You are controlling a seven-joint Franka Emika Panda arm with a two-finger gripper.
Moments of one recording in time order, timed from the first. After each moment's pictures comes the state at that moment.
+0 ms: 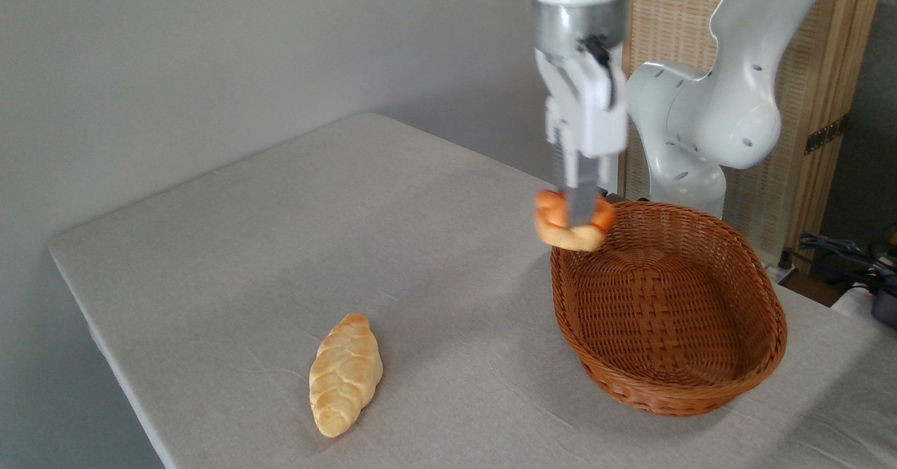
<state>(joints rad) -0.25 -0.65 0.35 -2.30 0.12 1.66 1.39</state>
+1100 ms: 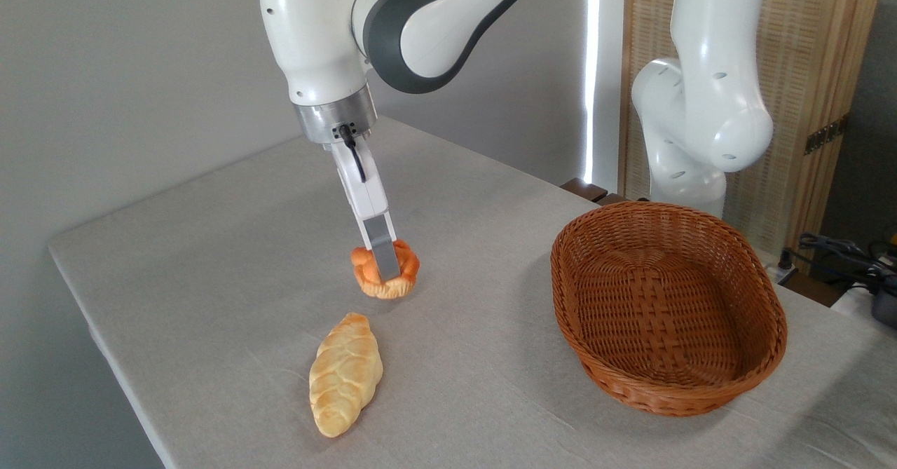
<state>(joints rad) -0.42 -0.08 0.13 -2.10 0.01 1.95 0.86</state>
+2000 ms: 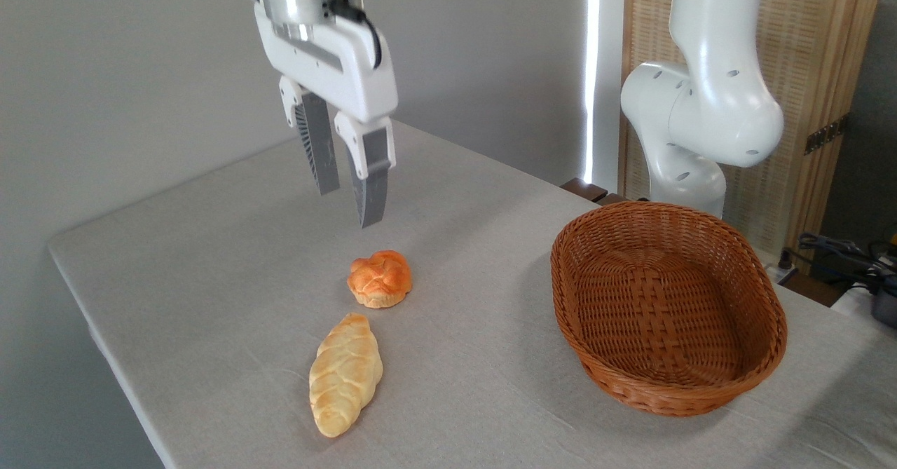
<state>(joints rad) -0.12 -0.07 0.02 -1.69 -0.05 1.67 0.72</state>
